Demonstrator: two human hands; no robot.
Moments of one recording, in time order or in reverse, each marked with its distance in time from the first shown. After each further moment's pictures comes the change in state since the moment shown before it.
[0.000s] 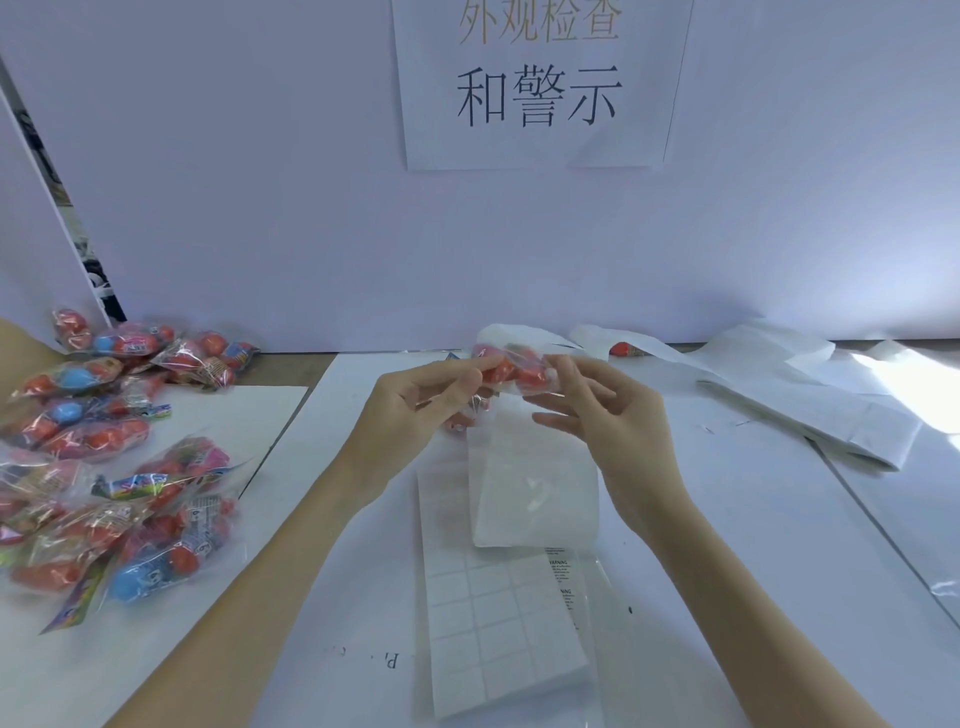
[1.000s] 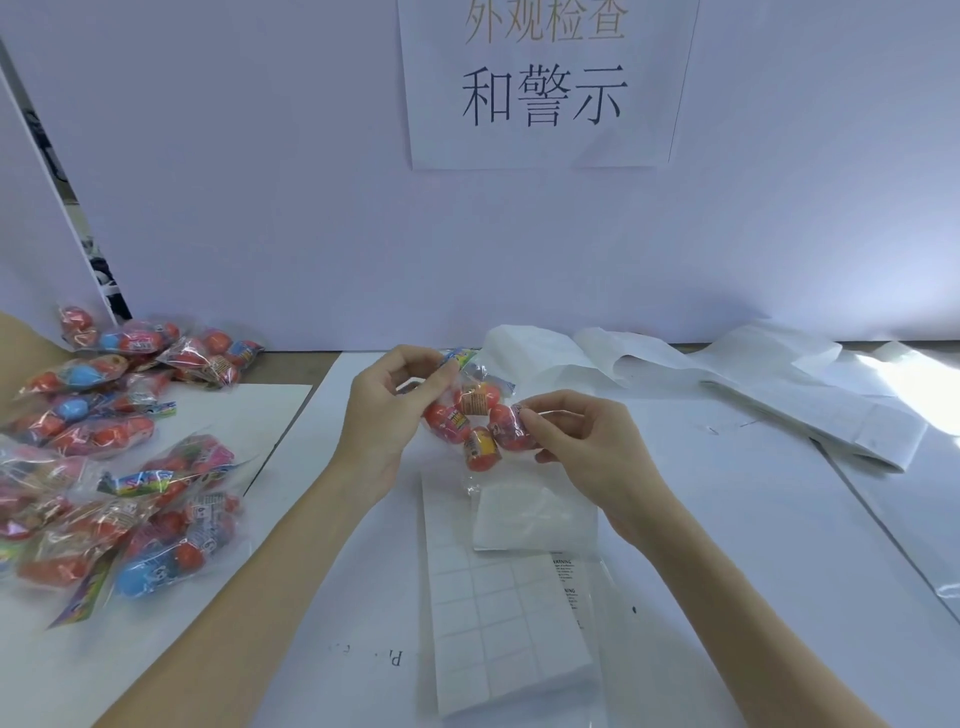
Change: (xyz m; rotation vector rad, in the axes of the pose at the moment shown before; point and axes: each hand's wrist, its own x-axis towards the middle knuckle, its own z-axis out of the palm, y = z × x) left_hand 0.011 -0.015 -0.004 -0.153 0.331 -0.095; right_hand 0.000 0.017 0.002 -0.270 -0.133 0.149
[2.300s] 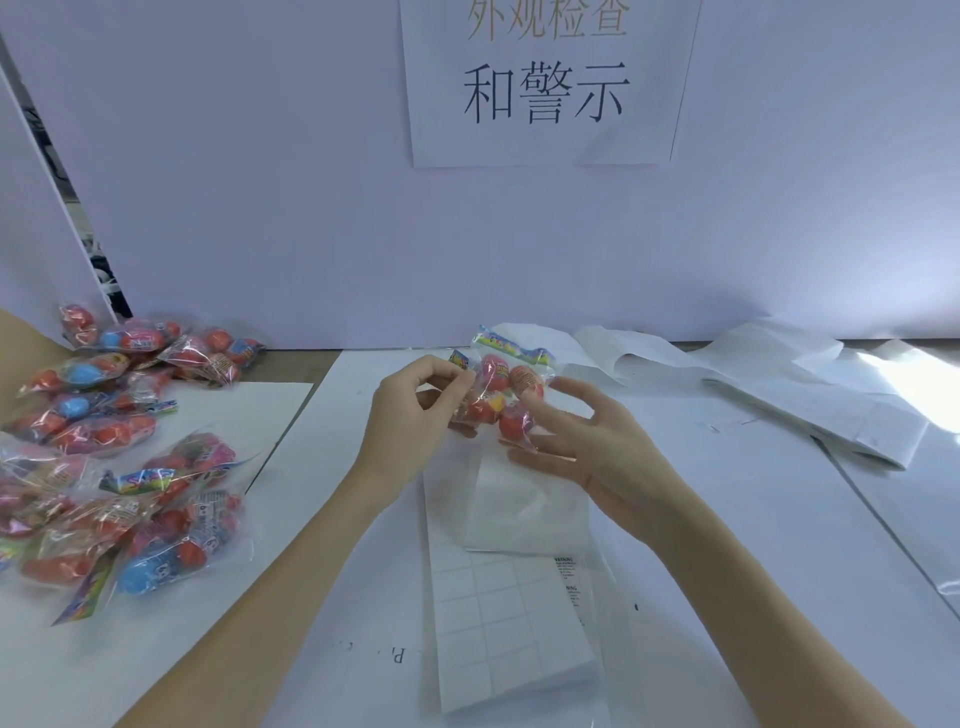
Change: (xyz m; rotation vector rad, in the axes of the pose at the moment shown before) left_hand -0.007 -0.008 0.008 0.225 -0.081 0.113; right_hand -0.003 -0.010 -0.005 0.372 -0.110 0.201
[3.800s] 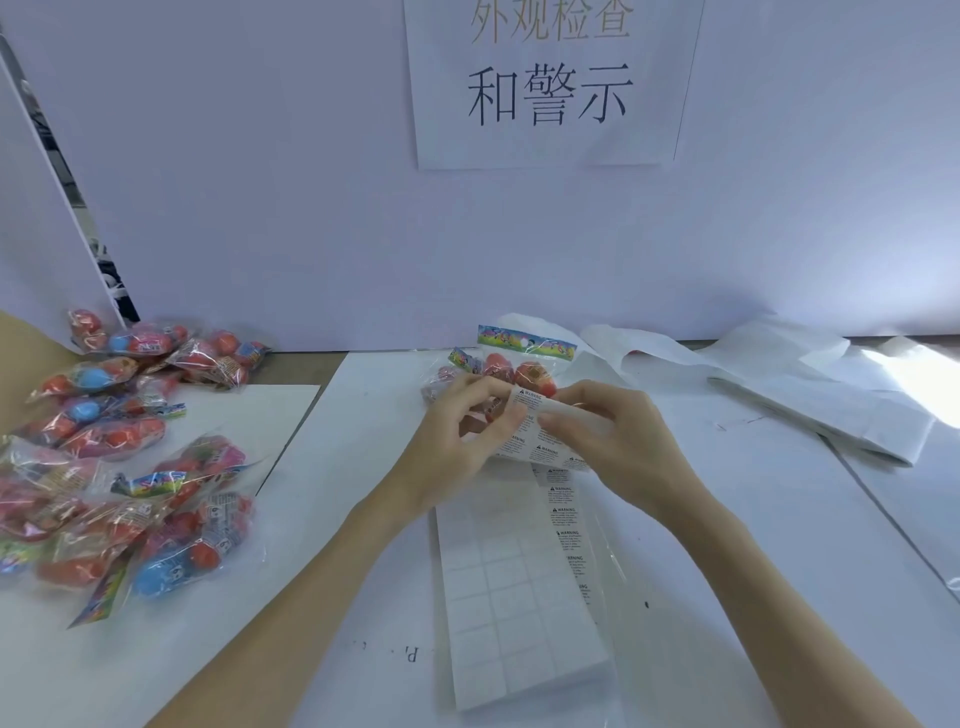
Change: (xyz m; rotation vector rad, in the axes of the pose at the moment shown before) left_hand -0.015 0.003 0.011 0.119 -0.340 0.132; right_hand 0.006 0.002 -0.015 -0.755 0.157 -0.349
